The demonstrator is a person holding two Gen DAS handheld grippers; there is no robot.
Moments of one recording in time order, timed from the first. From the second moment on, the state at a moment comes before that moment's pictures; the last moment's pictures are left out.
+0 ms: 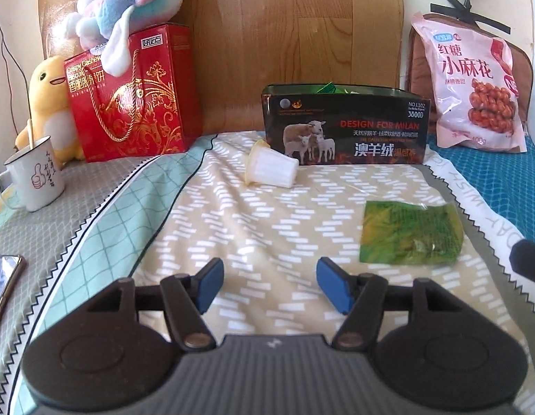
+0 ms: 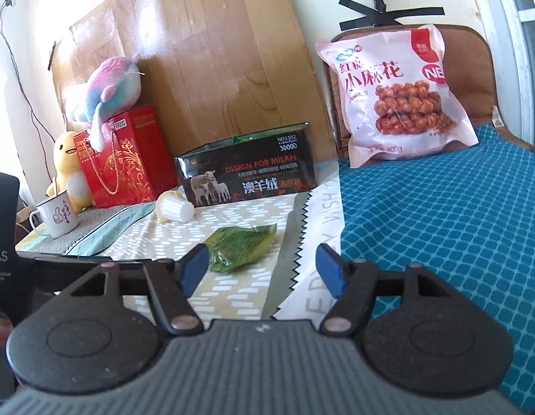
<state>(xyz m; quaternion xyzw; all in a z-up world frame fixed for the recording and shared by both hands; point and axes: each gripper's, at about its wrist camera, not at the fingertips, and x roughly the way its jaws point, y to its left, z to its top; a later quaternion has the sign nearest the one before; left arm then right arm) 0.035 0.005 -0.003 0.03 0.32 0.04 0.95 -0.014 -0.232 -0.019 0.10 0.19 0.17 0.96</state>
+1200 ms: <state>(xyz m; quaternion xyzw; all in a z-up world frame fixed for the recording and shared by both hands) 0.028 0.013 -0.001 0.00 0.30 0.05 0.95 -0.017 -0.244 -0.021 0.15 0.17 0.18 0.96</state>
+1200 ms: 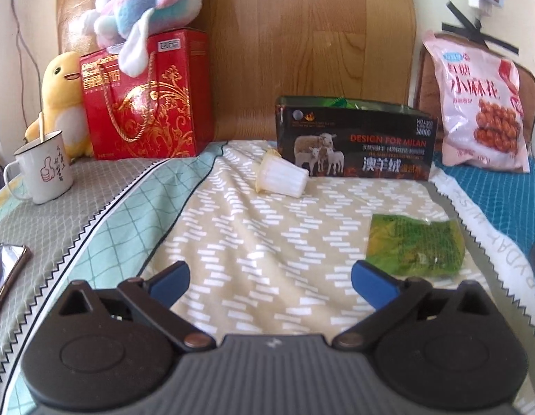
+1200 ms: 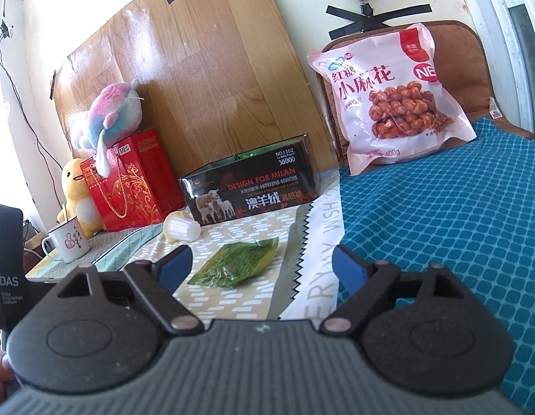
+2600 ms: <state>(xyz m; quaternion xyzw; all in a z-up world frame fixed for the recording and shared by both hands) 0.017 0.004 0.004 0.03 0.26 0.09 0.96 -0.015 -0.244 -0.023 0.14 0.17 0.18 0.96</state>
